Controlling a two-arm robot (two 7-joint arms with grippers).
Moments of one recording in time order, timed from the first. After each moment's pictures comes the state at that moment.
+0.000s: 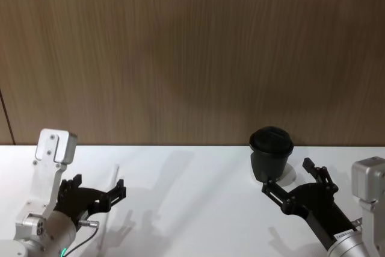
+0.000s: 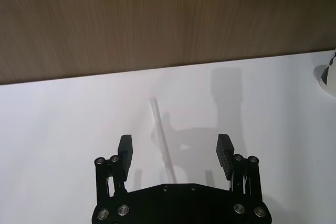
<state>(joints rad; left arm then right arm) -0.17 0.24 0.27 -1.72 -0.35 0.49 0.10 -0.01 0.34 -0.23 -1.77 0.29 0.03 0.07</state>
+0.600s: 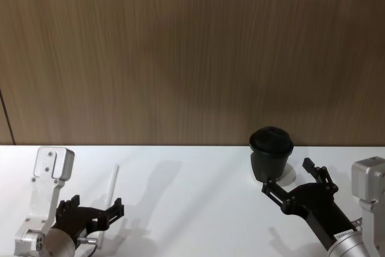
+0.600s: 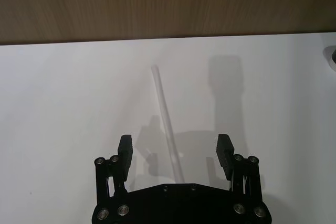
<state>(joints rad) -0.11 0.21 0.24 -1.72 -0.37 0.53 0.12 -0.01 0.34 -0.23 -1.77 0.29 0.03 0.07</state>
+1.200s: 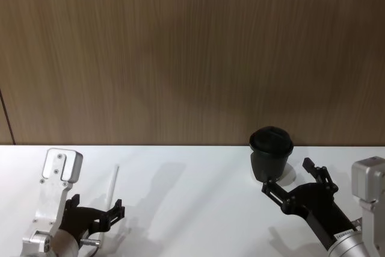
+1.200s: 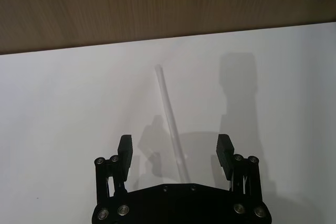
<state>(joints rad) -0.12 0.21 0.27 -1.70 -0.30 0.52 0.13 -0.01 0.34 -0.23 -1.77 0.29 0.03 0.07</state>
